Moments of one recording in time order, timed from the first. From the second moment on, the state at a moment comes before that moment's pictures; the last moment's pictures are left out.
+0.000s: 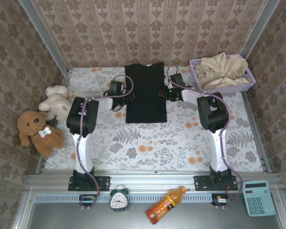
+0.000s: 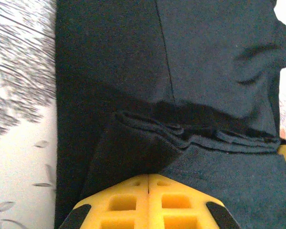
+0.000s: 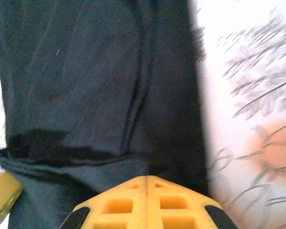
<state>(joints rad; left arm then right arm) -0.33 2.13 1.28 0.10 0.33 -0.65 0.26 2.26 1.58 -0.16 -0.31 0.67</state>
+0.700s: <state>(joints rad) -0.50 1.76 0.94 -0.07 0.33 -0.60 0.51 1.91 1.25 -0.18 -0.25 0.60</state>
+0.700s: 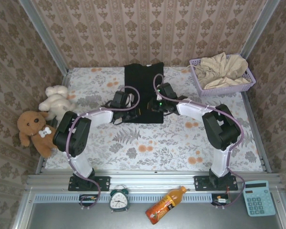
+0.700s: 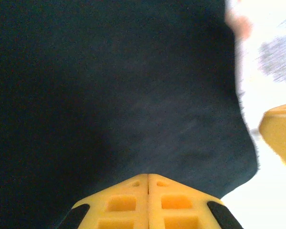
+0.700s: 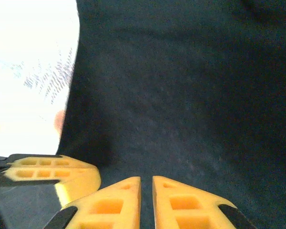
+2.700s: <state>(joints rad) -0.54 1.68 0.83 0.03 0.19 -0.53 0.35 1.80 1.01 -0.30 -0.24 0.53</state>
